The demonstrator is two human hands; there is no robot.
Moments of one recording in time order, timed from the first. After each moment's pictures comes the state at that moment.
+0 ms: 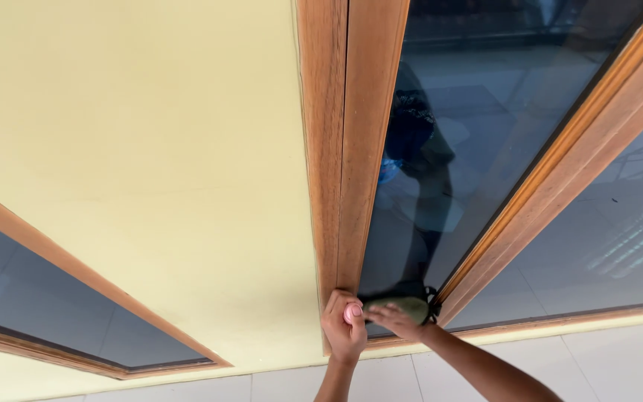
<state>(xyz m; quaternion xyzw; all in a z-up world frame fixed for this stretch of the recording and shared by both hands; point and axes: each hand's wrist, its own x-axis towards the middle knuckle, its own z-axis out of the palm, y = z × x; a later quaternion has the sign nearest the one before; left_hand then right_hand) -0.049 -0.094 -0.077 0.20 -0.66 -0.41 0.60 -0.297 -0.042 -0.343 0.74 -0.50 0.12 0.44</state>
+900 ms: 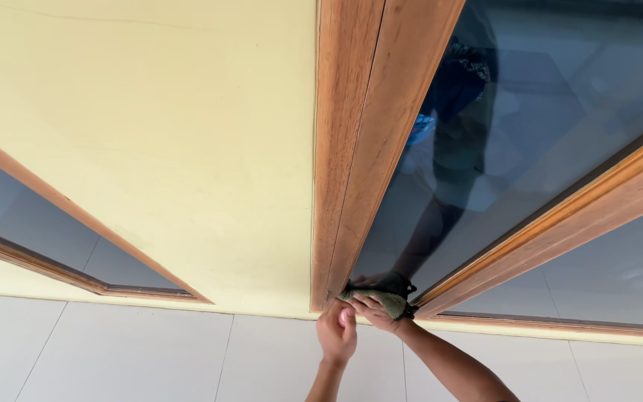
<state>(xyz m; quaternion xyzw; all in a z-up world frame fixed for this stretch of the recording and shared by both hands) -0.046 -0.049 -0.272 0.36 -0.63 -0.43 0.53 -0.258 -0.035 -0.452 0.76 -0.47 0.16 0.41</state>
